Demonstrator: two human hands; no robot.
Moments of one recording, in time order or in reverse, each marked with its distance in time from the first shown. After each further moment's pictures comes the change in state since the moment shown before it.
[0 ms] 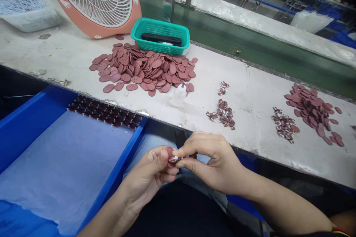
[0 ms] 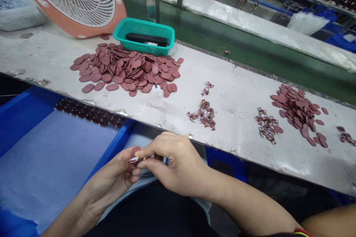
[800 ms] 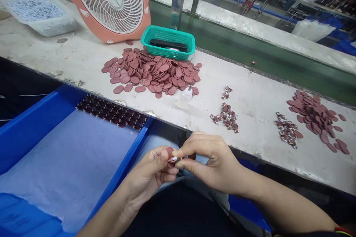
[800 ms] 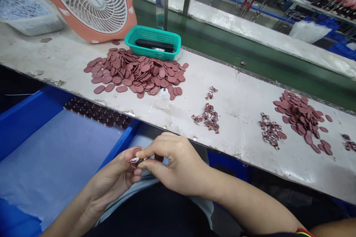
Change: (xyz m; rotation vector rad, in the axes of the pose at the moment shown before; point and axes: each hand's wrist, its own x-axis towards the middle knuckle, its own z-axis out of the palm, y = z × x) left_hand -0.007 0.002 -0.016 -0.003 -0.035 0.029; right_hand 0.007 -0.005 0.010 -0.001 -0.046 -0.064
